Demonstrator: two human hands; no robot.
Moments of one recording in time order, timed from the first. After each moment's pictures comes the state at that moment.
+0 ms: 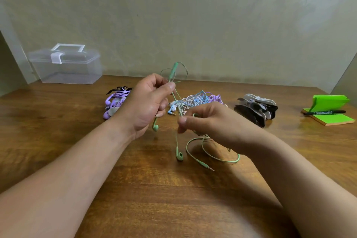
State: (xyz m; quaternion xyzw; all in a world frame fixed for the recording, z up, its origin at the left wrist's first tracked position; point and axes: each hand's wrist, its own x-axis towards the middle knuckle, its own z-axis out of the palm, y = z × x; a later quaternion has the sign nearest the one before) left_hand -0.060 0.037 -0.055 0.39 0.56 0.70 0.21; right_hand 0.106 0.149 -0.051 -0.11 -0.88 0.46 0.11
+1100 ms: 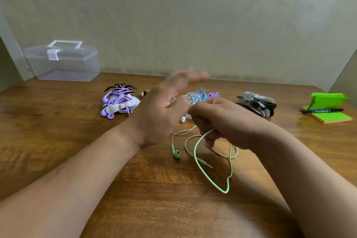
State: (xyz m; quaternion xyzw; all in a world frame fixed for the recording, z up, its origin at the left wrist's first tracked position) left_hand -0.031 0.024 -0.052 0.65 0.60 0.47 -0.02; right_hand 0.106 0.151 -0.042 -0.14 -0.80 0.58 0.07
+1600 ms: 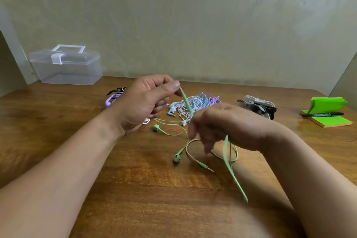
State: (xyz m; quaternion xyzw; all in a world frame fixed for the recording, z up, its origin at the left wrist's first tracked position) left_hand -0.060 0.015 -0.034 0.50 0.56 0.61 0.25; right_hand 0.119 0.166 -0.038 -0.07 -0.82 0.57 0.01
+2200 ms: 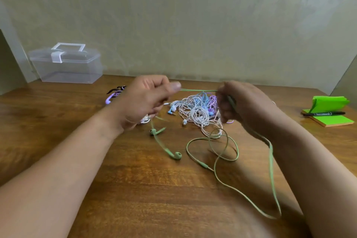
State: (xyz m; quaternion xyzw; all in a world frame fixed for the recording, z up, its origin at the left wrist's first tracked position) left_hand -0.067 0.016 -0.039 0.51 0.59 0.59 0.21; right_hand 0.115 0.185 -0.033 -0.20 -0.76 0.55 0.27
